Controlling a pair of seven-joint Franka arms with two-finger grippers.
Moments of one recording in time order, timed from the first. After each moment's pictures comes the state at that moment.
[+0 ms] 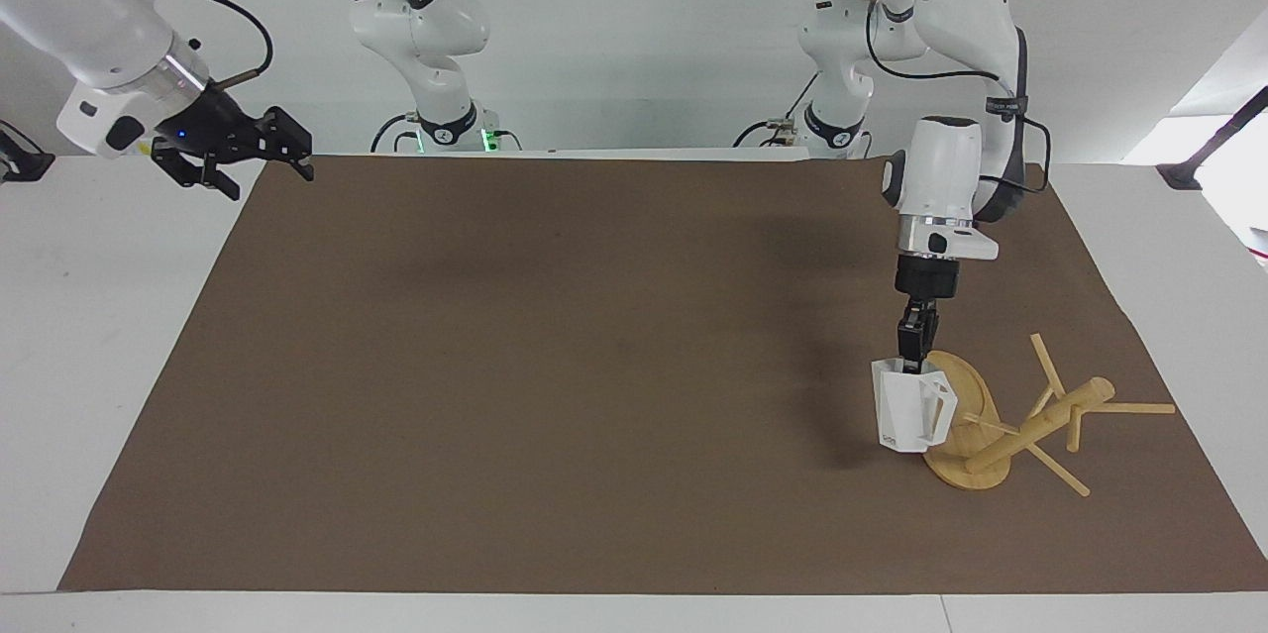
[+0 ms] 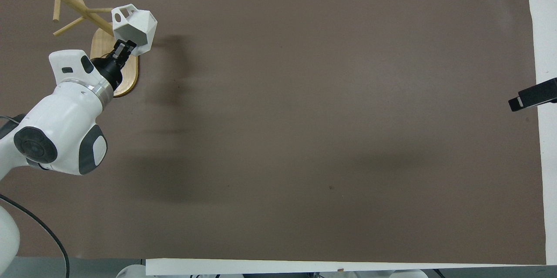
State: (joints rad) left arm -0.13 0.16 -0.04 -2.34 0.19 3.34 -1.14; right arm -0.05 0.02 -0.10 -1.54 0.05 1.37 -0.28
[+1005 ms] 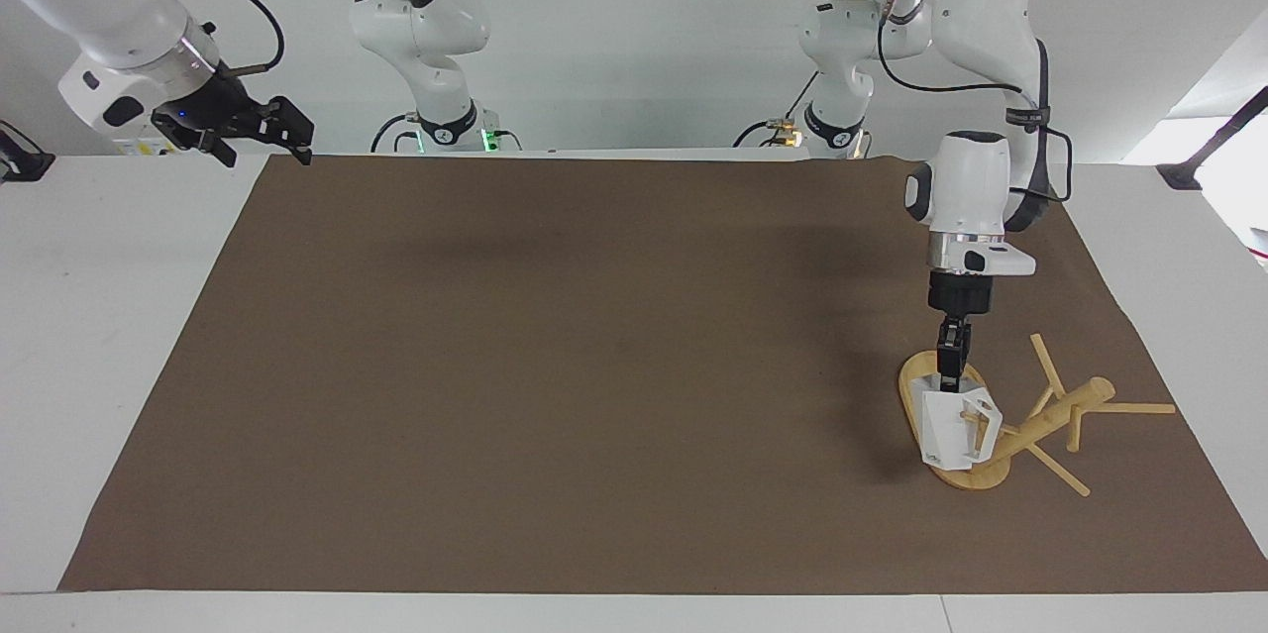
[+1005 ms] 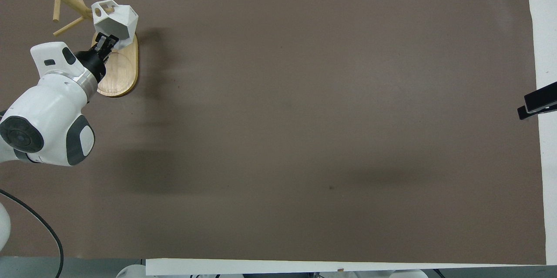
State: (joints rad) left arm -0.06 0.21 -0.05 -2.29 0.20 3.34 -1.14; right arm -0.03 0.01 -0.12 -1.51 0.00 1.30 -0.11
